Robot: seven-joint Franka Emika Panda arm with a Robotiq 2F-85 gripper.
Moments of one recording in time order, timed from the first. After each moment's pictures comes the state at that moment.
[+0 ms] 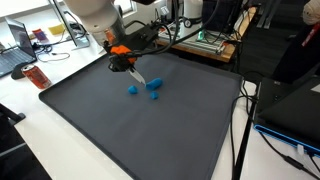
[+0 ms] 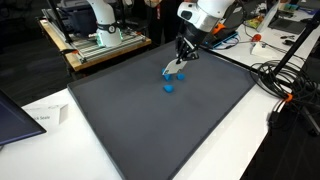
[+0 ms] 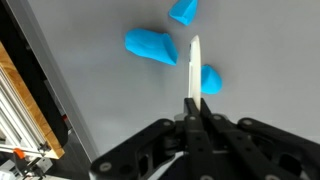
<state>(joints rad) 0.14 0.60 -0.08 -1.51 -0.07 1.79 1.84</state>
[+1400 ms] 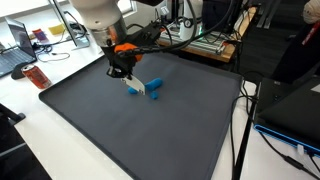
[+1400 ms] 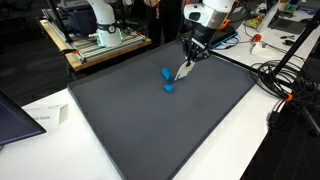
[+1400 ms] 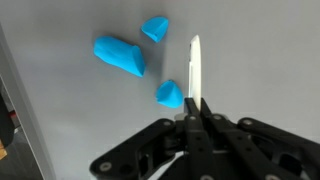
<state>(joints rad) 0.16 0.59 -0.06 -1.54 -0.08 1.94 1.69</state>
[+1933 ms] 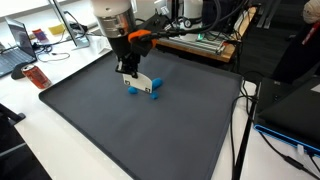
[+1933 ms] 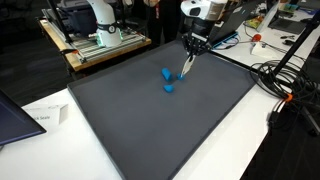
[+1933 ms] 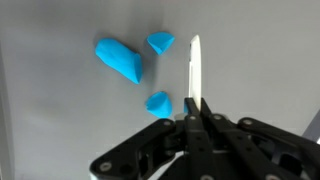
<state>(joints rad) 0.15 0.49 -0.02 -1.68 -0.06 2.06 1.49</state>
